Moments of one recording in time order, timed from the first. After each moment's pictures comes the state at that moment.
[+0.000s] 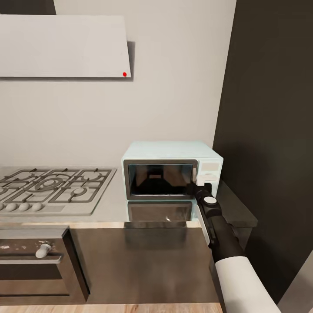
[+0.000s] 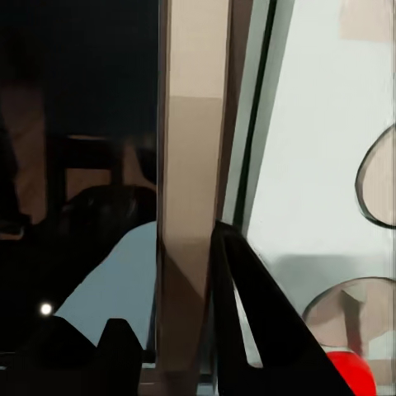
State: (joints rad) left arm 0.00 -0.02 0.01 -0.05 0.24 -0.11 0.01; right arm -0.69 0.17 -0.01 -1.17 0.21 0.41 -0.10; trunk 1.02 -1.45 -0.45
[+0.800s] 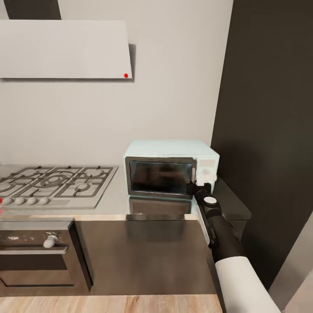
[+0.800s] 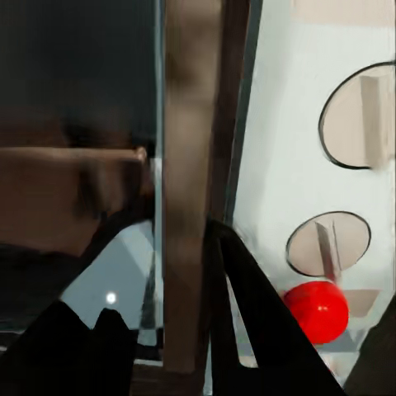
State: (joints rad) left arm 0.00 -0.02 0.01 -0.05 0.24 -0.11 0.01; right arm -0.69 0.17 0.00 -1.17 0.18 0.41 -0.10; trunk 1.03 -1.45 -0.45
